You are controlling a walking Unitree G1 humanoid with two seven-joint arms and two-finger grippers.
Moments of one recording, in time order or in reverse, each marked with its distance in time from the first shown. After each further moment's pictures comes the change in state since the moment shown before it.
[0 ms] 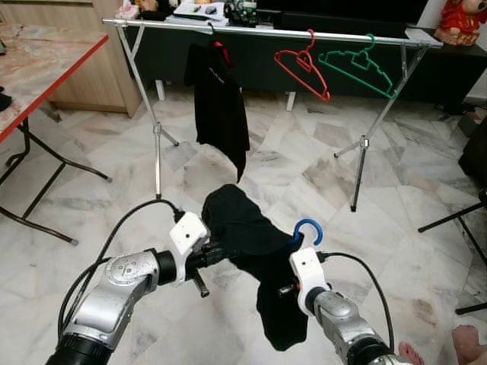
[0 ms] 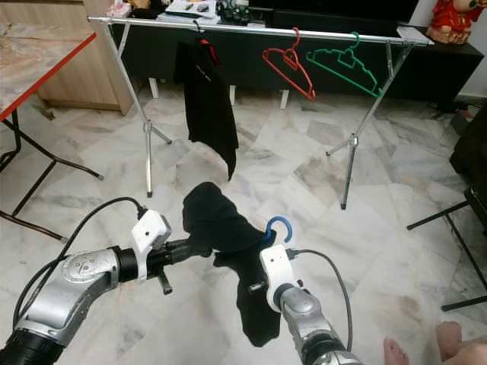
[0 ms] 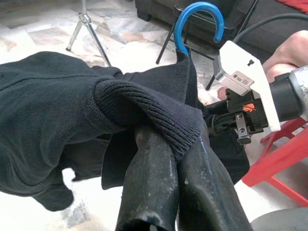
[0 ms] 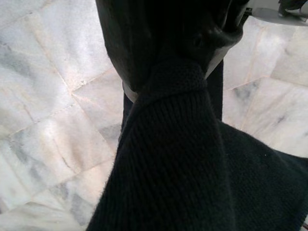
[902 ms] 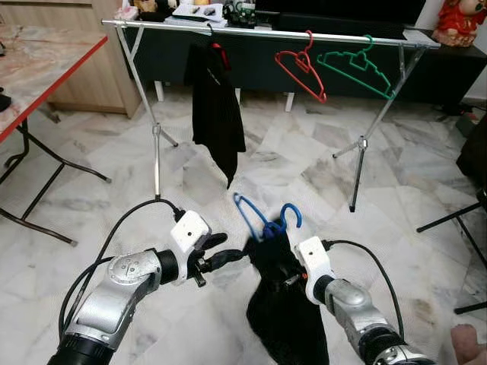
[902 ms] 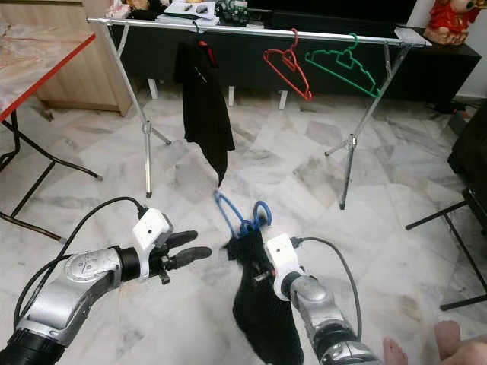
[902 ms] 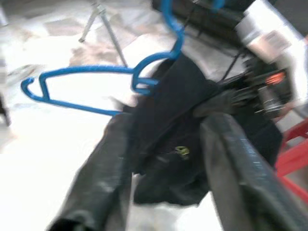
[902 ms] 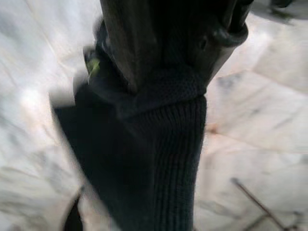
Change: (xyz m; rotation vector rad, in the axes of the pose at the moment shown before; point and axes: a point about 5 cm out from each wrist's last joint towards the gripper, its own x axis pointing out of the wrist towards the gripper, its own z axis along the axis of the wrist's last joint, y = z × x) left arm 0.000 0.005 -0.005 -0.010 0.045 0.090; right arm -0.008 -0.017 0.023 -0.061 -0.103 0.186
